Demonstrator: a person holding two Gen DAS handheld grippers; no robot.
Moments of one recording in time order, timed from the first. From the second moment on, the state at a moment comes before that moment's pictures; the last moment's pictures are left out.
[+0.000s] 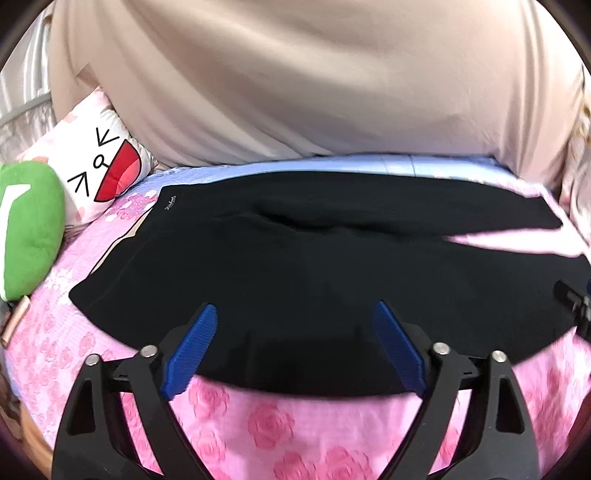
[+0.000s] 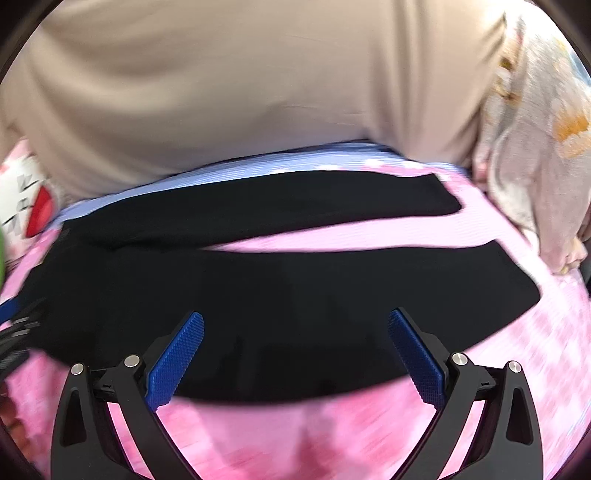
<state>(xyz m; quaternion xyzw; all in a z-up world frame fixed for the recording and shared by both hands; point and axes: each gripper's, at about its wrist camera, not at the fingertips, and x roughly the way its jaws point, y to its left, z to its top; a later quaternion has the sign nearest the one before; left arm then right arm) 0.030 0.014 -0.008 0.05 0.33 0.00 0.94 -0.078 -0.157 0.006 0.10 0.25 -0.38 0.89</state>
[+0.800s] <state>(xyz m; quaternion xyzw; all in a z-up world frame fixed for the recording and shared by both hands) 0.375 0.247 -0.037 0.02 0.43 0.17 0.89 0.001 -0.534 0.016 0.15 0.34 -0.41 0.83</state>
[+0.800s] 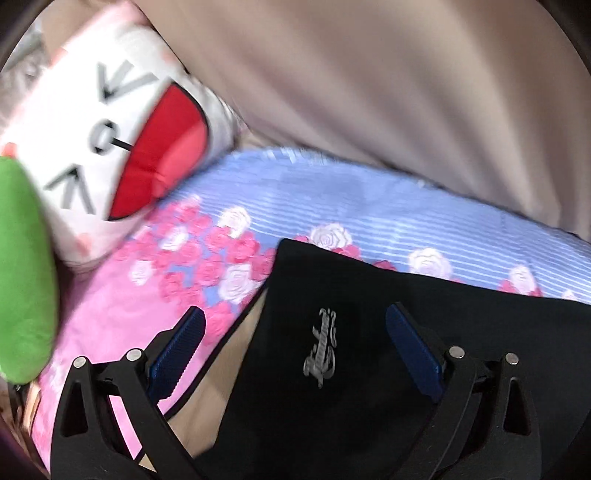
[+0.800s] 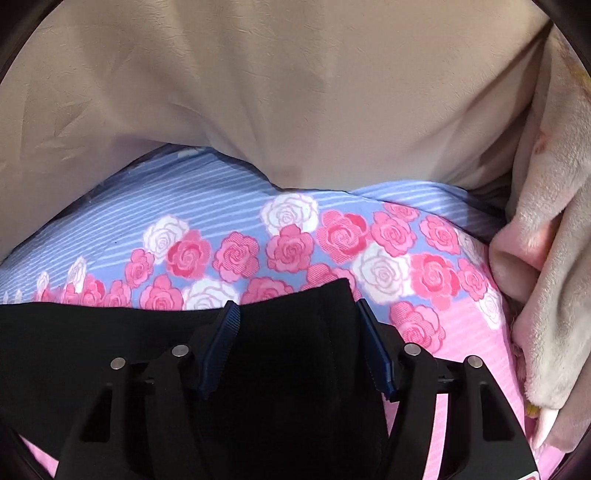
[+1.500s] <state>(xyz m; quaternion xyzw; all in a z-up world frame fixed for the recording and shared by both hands) 0.211 0.285 0.076 -0.07 0.35 0.04 0.93 -0.128 -0.406 0.101 0.10 0.21 -0.36 0.90</state>
